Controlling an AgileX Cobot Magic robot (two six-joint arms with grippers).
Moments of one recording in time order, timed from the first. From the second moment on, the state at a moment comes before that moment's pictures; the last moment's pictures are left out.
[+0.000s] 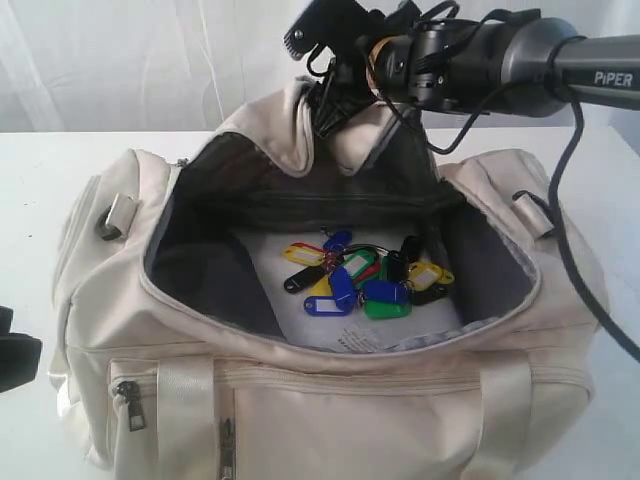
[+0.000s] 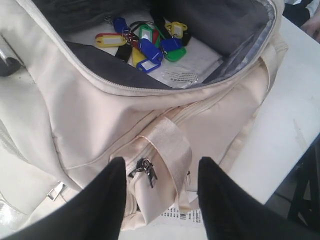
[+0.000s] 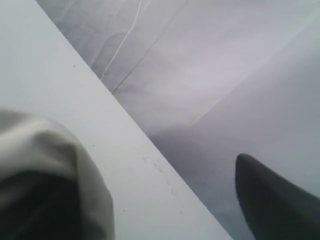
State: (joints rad) left arm -0.30 0.54 -0.61 -0.68 0.92 0.54; right arm 0.60 2.01 -1.58 -1.26 0.04 0.60
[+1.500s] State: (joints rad) left arm -0.30 0.55 -0.61 -0.73 0.84 0.59; right arm 0.26 2.04 -1.66 -1.51 -0.66 1.86
